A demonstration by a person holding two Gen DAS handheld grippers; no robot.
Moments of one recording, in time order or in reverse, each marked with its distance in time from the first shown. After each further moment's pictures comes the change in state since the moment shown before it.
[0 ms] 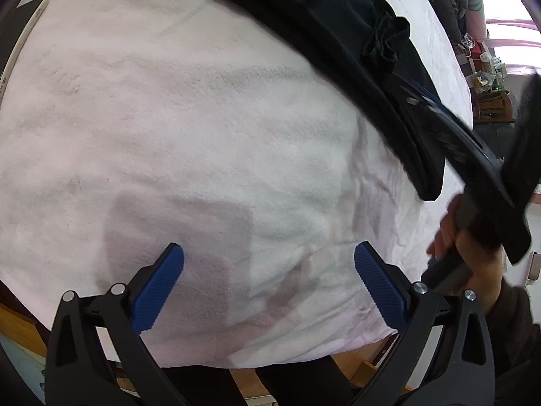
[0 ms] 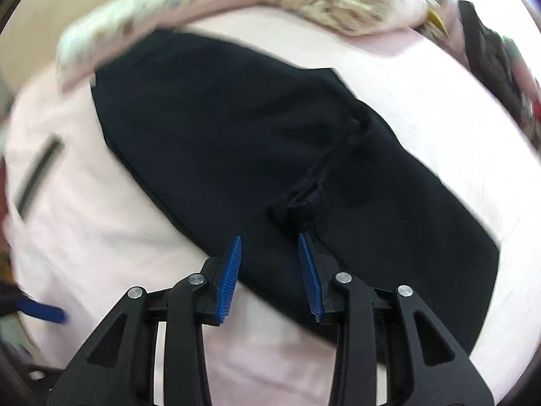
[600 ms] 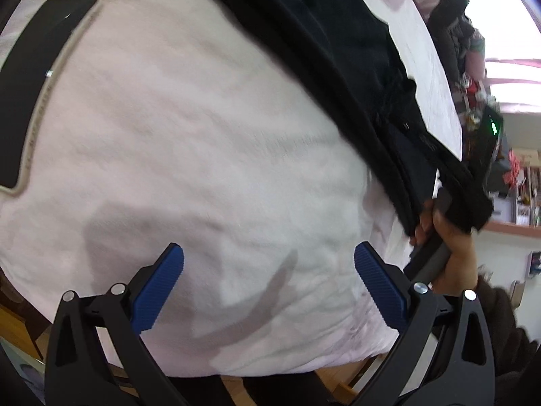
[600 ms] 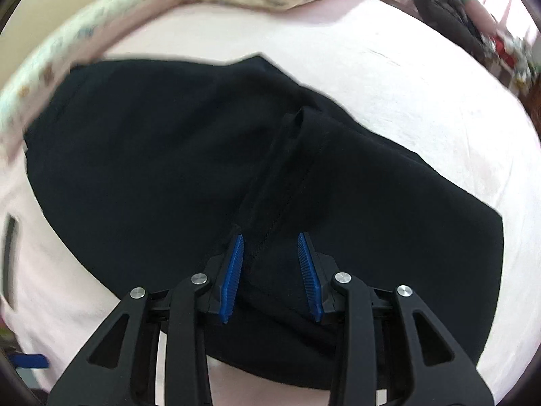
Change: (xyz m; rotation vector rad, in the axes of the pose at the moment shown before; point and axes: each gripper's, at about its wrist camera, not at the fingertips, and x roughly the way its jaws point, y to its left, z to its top) left arm -0.038 0.044 0.020 -0.104 -0.107 -0.075; right arm 0.051 -0.025 0.024 0.154 0.088 -0.113
